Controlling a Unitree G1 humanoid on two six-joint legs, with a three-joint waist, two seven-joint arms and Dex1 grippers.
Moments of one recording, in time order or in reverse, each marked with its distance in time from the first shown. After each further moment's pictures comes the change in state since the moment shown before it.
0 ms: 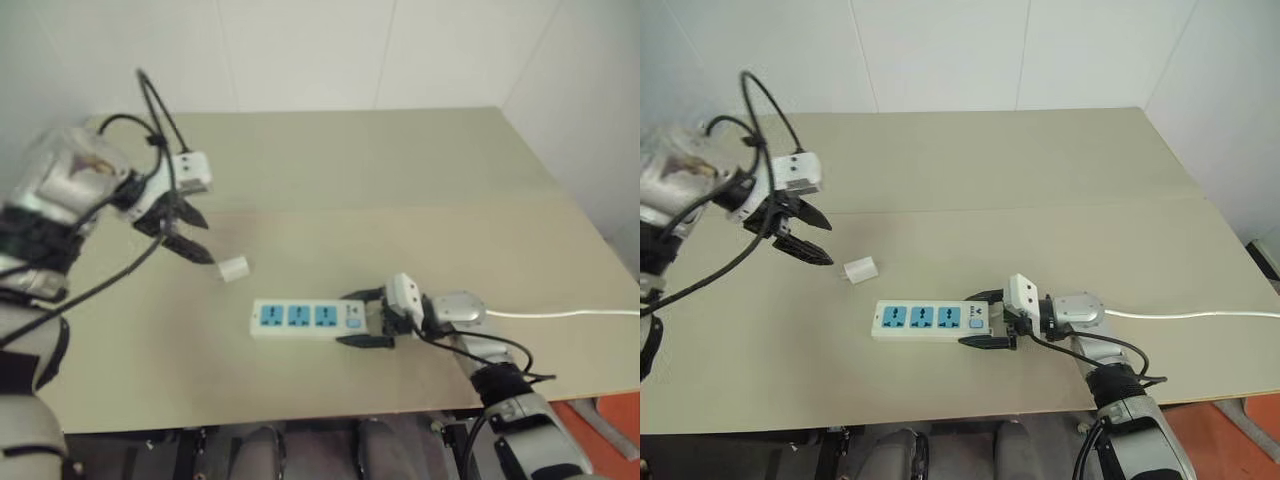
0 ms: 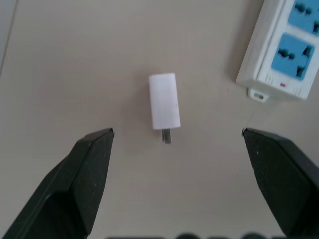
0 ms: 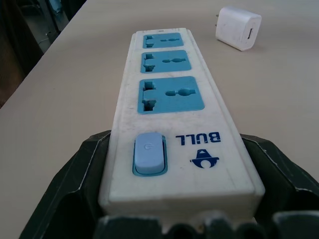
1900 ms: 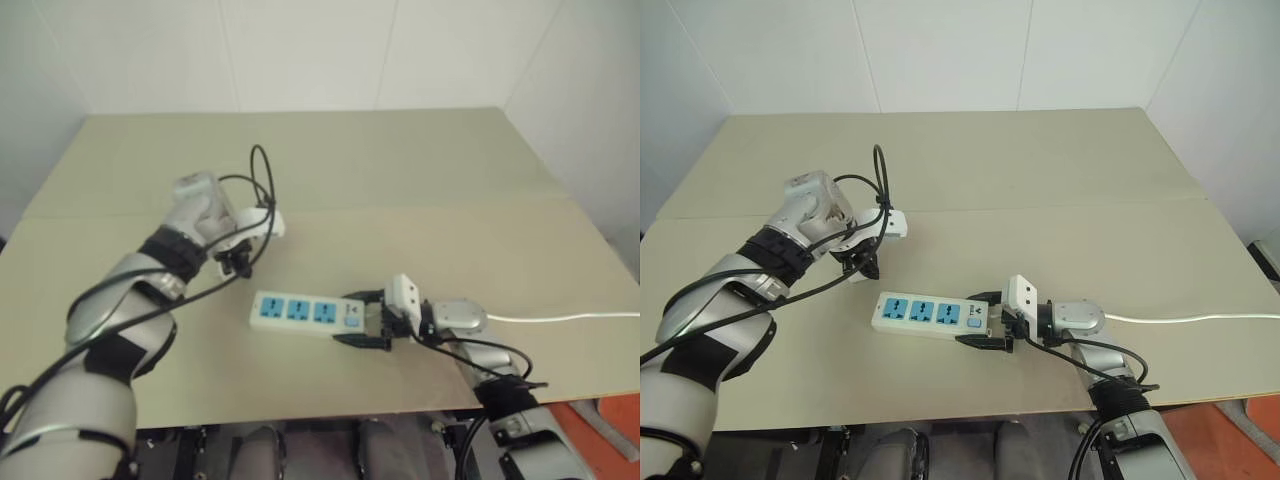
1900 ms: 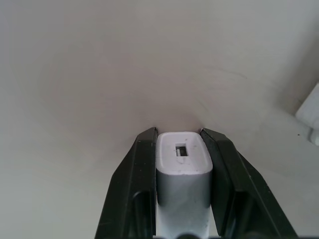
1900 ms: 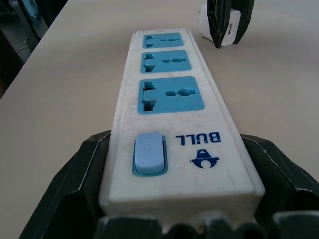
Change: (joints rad) left arm 0.056 -0.403 -0.026 0.210 0.382 0.052 0.141; right arm 0.071 -0.005 -0.004 -0.115 0.004 0.085 -0.118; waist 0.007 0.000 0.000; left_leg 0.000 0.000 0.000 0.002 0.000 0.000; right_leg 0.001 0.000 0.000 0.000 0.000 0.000
